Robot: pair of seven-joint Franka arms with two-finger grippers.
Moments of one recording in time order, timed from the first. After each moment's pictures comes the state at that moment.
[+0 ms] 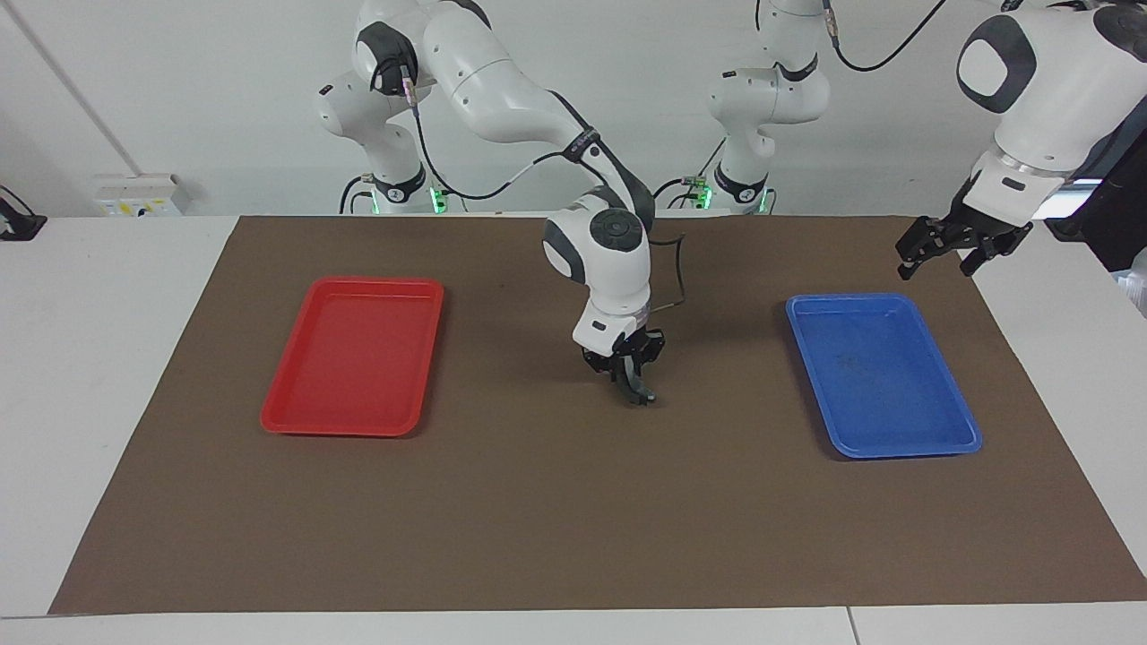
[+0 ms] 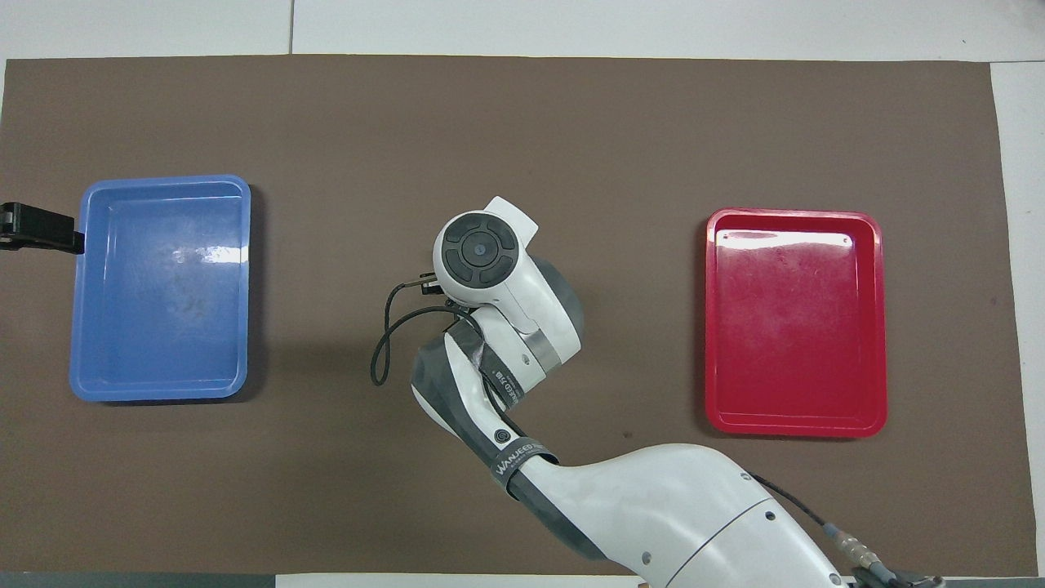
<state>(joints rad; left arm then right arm) -0.10 -0.01 0.15 -1.68 0.01 1.67 0.08 0.74 0.63 -0.07 -1.51 0.12 2.25 0.49</state>
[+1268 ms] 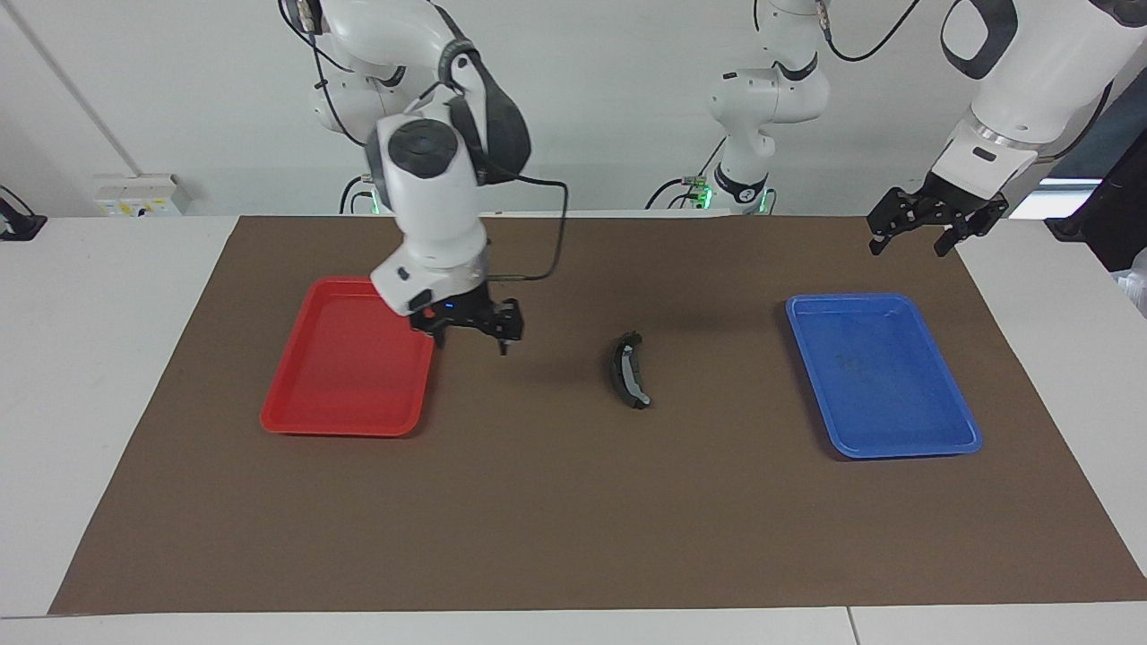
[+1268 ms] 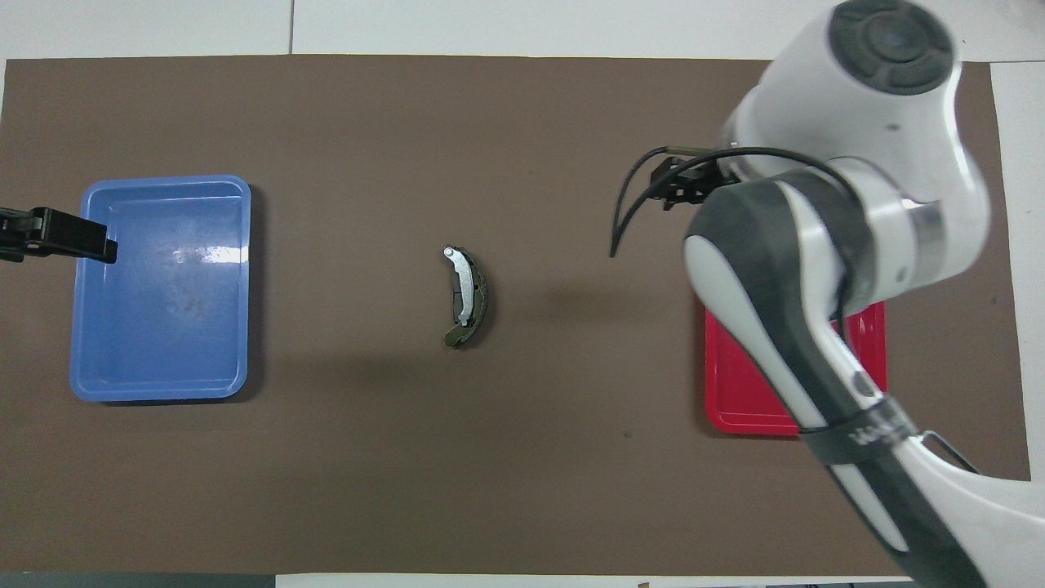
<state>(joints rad) -0.05 -0.02 0.02 -1.62 -0.03 1.57 0.07 0.38 0.24 -0.16 -1.52 0.04 1.72 0.40</state>
